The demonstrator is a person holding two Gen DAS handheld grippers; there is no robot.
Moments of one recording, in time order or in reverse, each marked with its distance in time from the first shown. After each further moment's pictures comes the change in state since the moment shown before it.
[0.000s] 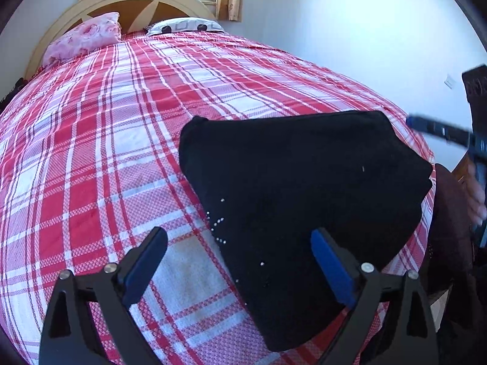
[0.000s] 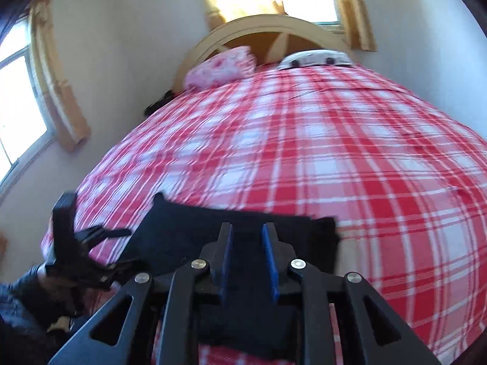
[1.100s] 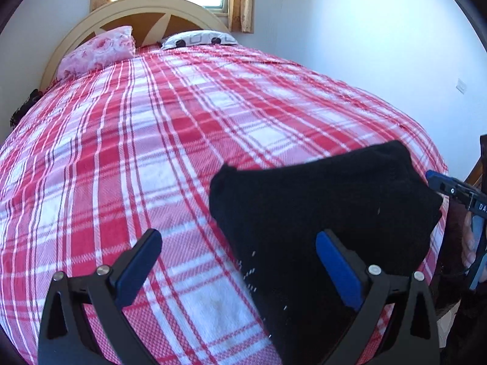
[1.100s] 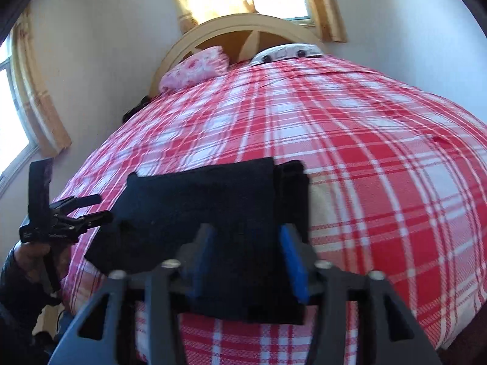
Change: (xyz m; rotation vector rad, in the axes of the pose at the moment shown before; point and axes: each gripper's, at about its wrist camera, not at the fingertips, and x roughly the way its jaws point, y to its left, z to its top) left arm -0.016 0.004 0.036 0.006 -0.065 0.079; right arm -0.007 -0.027 -0.053 0.127 -0.051 -0.134
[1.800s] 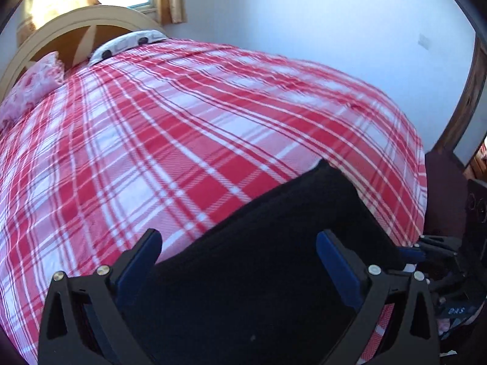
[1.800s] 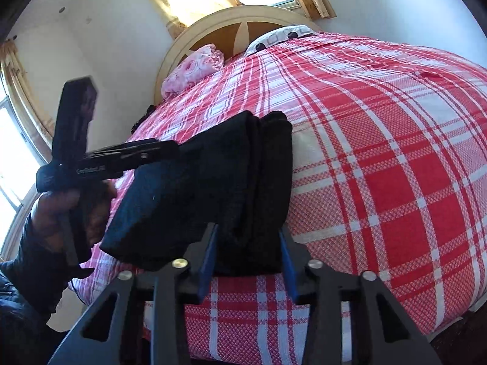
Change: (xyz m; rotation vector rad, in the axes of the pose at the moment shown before) left arm 0.068 -0.133 0.065 0.223 0.122 -0.129; right arm 0.000 -0.029 -0.041 0.142 0.046 0.134
